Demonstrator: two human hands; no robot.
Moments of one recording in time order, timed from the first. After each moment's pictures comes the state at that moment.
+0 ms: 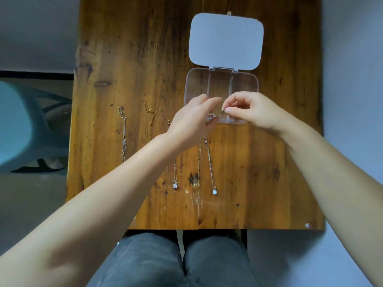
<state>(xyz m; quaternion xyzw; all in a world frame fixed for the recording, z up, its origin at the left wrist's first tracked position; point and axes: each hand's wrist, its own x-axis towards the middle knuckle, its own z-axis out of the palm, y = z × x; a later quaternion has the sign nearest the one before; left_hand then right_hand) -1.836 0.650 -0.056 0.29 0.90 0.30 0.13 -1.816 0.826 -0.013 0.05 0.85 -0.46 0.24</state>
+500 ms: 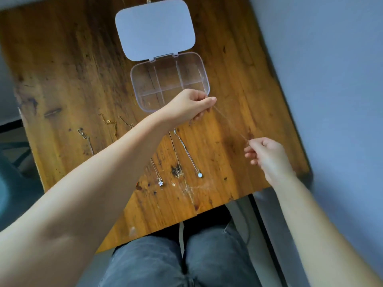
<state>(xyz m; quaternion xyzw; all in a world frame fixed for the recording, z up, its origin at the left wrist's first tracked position) -1.830 0.717 -0.039 0.25 0.76 0.40 0.45 -1.626 0.839 -0.056 0.56 0.61 -0.56 0.06</state>
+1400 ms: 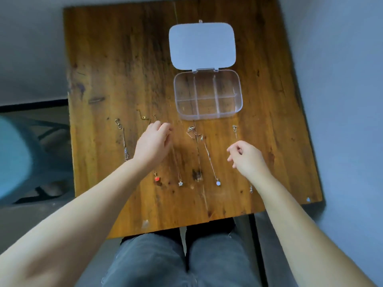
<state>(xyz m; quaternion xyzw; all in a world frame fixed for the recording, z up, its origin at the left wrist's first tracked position) -1.813 0.561 -0.091 0.24 0.94 0.21 0.13 -1.695 0.774 -0.046 0.35 0.82 -0.41 0.19</state>
